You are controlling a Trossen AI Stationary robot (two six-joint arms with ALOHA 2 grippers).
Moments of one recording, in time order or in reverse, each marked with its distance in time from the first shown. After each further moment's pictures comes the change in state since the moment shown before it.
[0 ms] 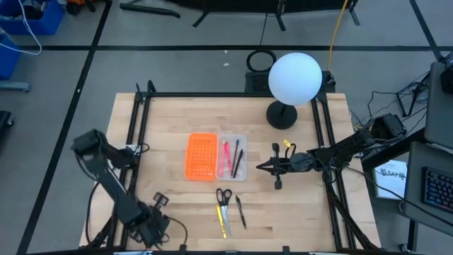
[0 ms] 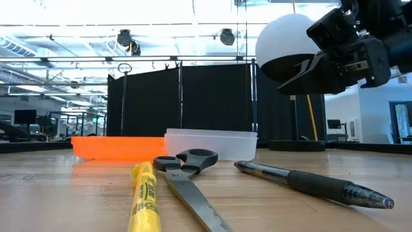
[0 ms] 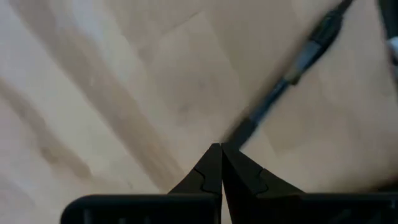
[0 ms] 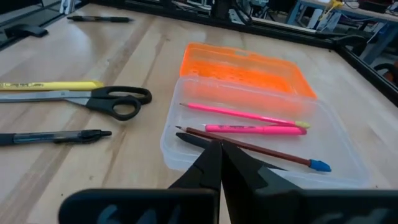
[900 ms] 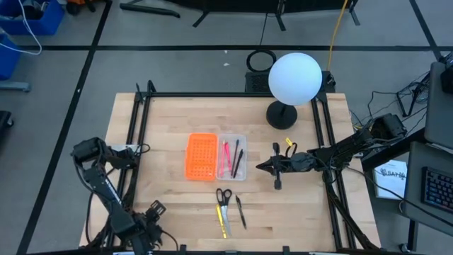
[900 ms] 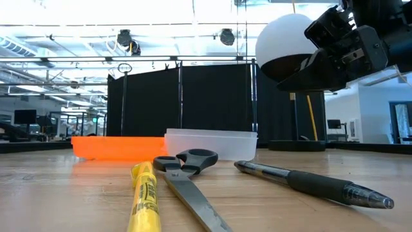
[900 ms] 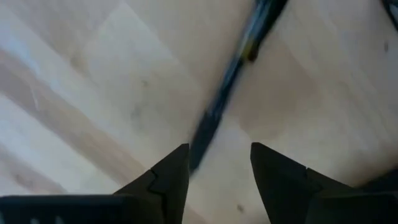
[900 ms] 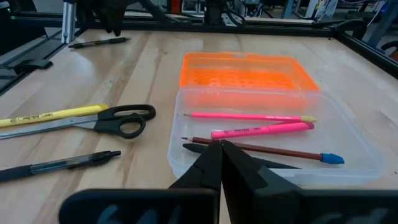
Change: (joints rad) left arm -0.117 0.086 0.027 0.018 -0.042 0.094; right arm 0.000 0.000 0.000 0.023 0.003 0.135
